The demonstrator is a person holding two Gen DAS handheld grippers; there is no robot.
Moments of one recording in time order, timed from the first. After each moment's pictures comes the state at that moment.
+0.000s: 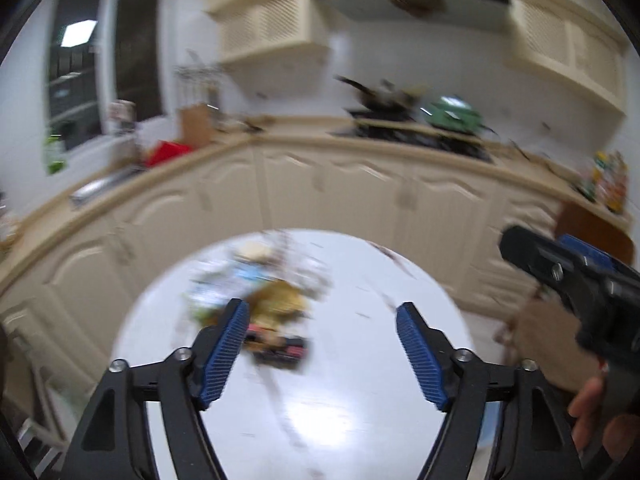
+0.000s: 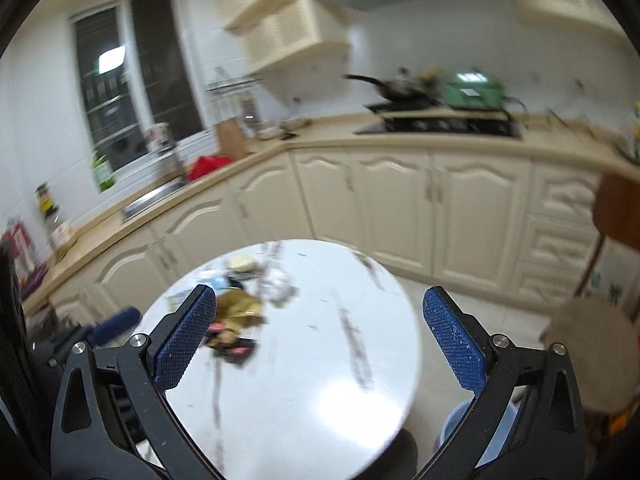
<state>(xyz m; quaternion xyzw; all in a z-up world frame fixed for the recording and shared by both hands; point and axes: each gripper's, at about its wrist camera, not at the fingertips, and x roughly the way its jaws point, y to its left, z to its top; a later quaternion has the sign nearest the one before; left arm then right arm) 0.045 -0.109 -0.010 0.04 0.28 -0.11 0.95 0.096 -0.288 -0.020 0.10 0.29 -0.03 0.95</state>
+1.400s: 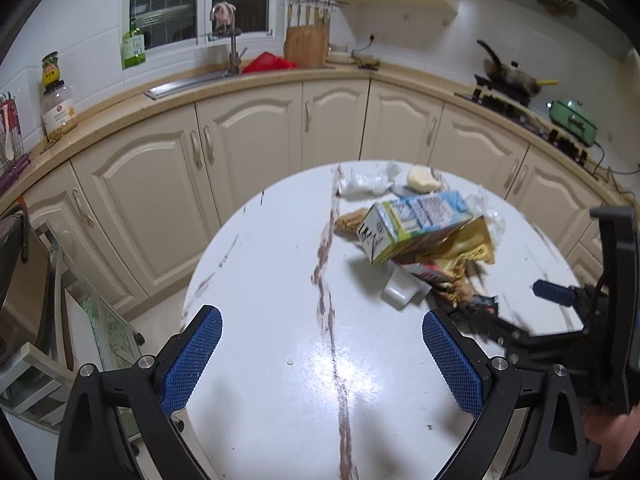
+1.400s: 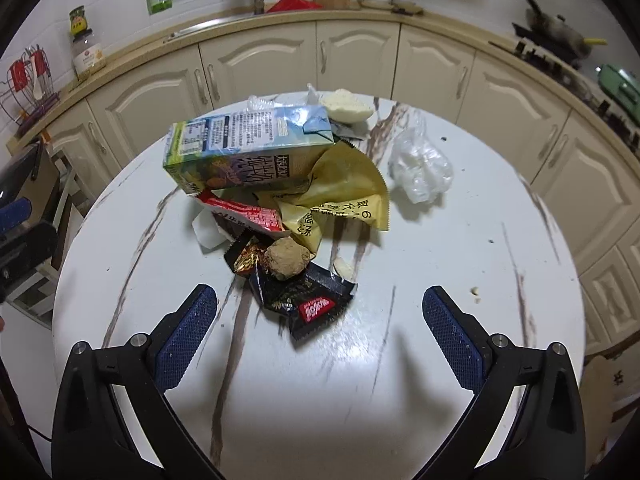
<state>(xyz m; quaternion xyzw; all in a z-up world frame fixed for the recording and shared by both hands) 0.176 0.019 -0.098 -0.03 0.40 0.01 0.92 0.236 -0.155 -0.202 -0.04 0.49 0.11 0.86</state>
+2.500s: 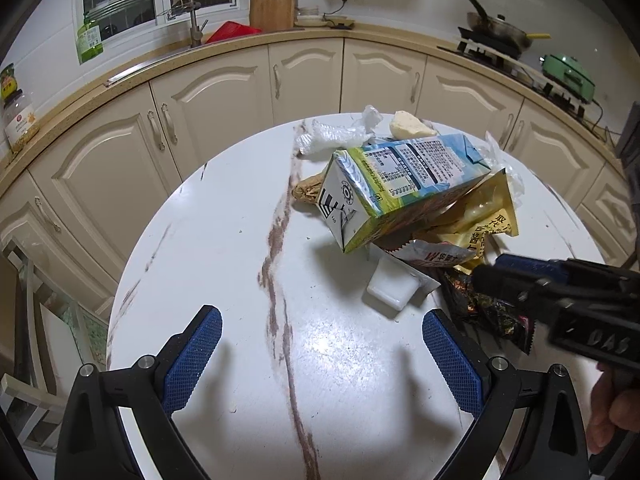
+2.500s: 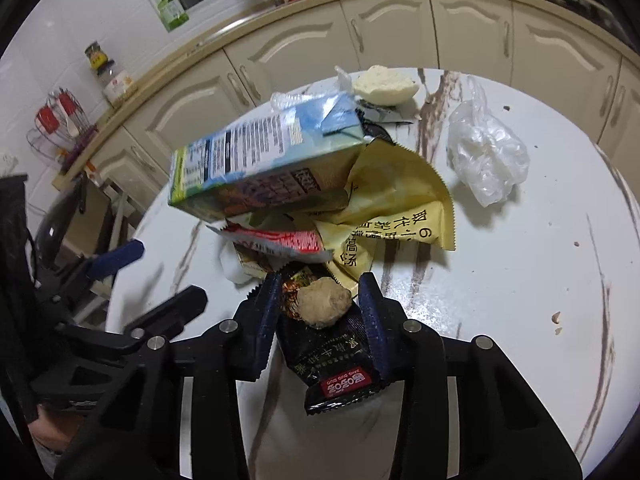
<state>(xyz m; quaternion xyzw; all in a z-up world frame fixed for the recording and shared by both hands) 0.300 -0.011 -0.176 0.00 0.44 -0.02 0.90 0.277 -0.166 -0.224 0.08 0.52 0.20 0.82</state>
